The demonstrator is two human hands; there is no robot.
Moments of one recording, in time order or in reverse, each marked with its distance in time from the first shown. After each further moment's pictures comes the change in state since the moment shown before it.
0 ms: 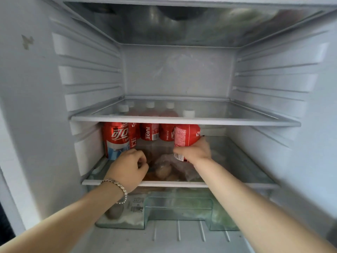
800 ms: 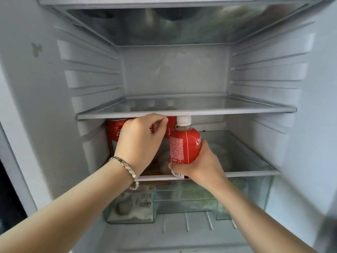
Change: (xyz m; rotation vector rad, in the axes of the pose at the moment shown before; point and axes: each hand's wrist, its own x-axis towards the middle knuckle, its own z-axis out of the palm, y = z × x) left_hand -0.013 0.080 -0.068 -0.245 0.444 0.268; right_hand -0.095 0.004 -0.027 -0.026 -0.089 -0.244
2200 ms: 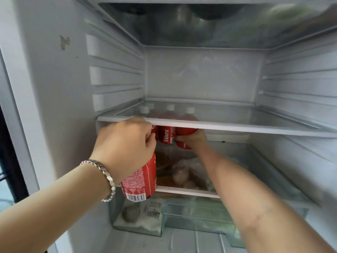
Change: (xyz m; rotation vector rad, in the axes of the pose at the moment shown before) left_hand 0.009 -0.026 -0.041 0.641 -0.218 -0.068; right_hand 0.160 -0.006 0.063 0.092 0.014 0.170
